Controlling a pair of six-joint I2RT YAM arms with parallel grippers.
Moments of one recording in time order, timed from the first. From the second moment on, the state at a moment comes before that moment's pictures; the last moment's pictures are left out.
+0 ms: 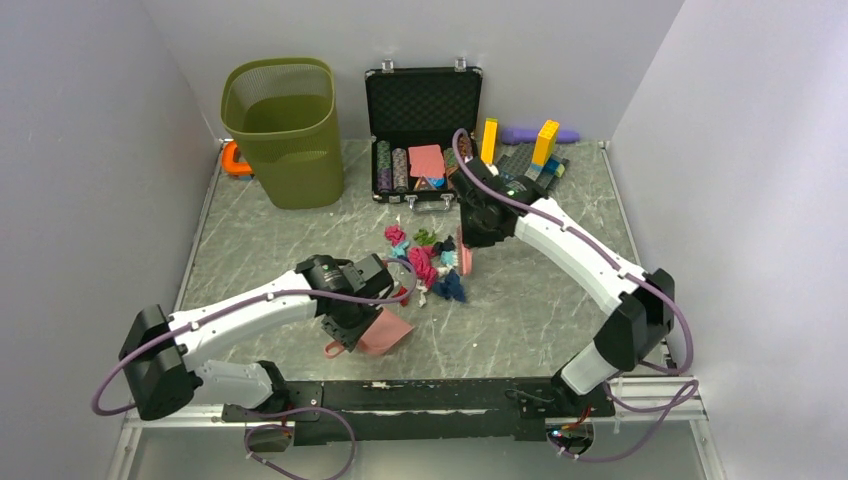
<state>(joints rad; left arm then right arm) -0.96 1.25 0.98 -1.14 -0.02 -0.31 0.66 1.58 1.48 -1.06 0.24 0.56</state>
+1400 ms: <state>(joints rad) -0.87 1.64 1.10 -0.97 -0.06 -0.20 0.73 1.92 1.67 -0.96 0.04 -0.04</state>
